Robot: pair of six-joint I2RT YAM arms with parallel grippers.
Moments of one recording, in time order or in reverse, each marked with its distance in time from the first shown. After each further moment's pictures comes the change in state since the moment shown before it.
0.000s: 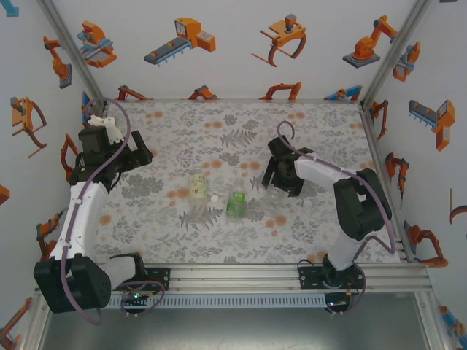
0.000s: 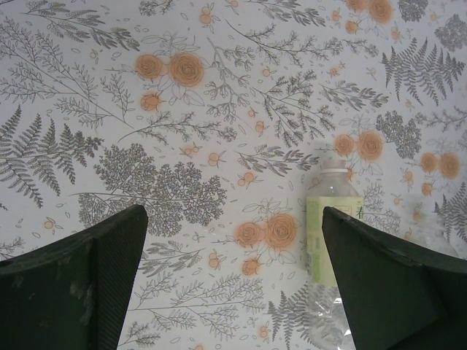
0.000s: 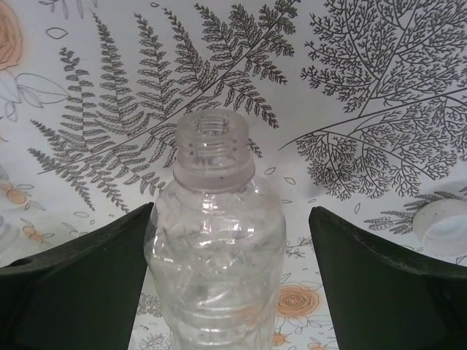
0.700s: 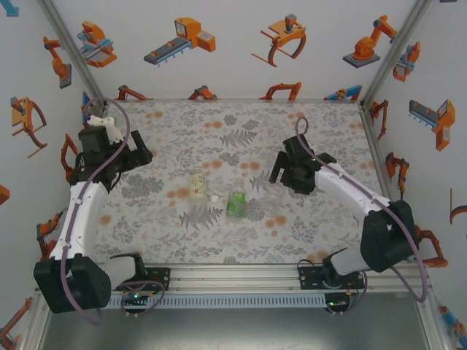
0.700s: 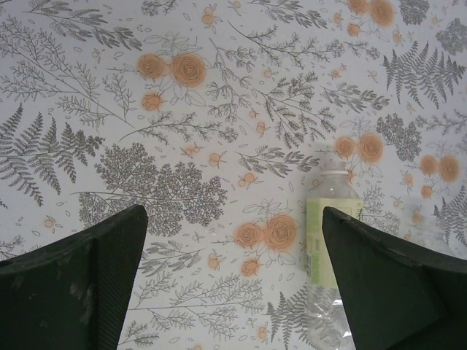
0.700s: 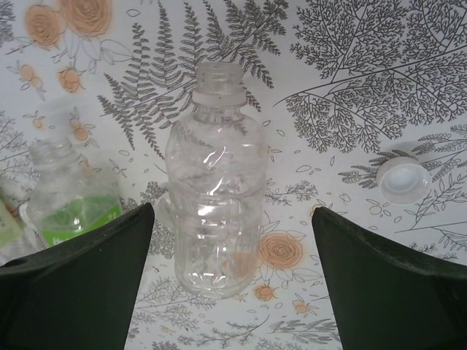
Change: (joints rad) left arm 0.000 0.000 0.000 0.000 -0.008 -0.008; right arm -0.023 -0.276 -0.076 -0.030 -0.036 -0.045
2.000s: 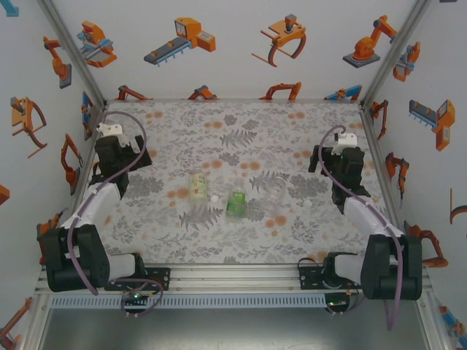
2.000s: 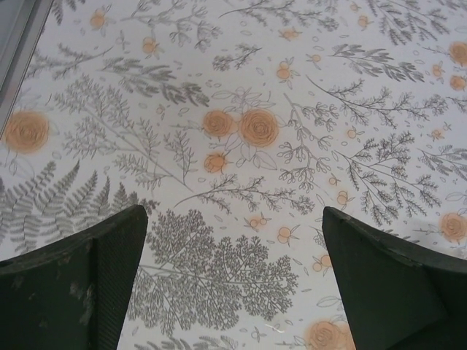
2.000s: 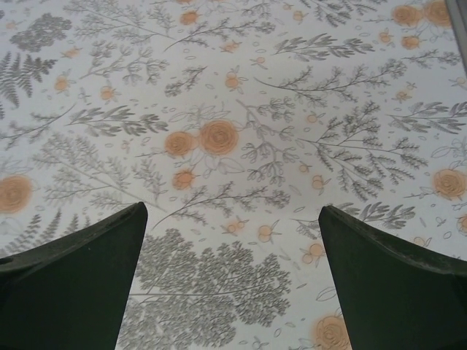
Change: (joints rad) left arm -0.015 0.142 -0.231 0.500 -0.209 0.056; right arm -0.455 -0.277 -0.464 0.932 -0.160 -0.695
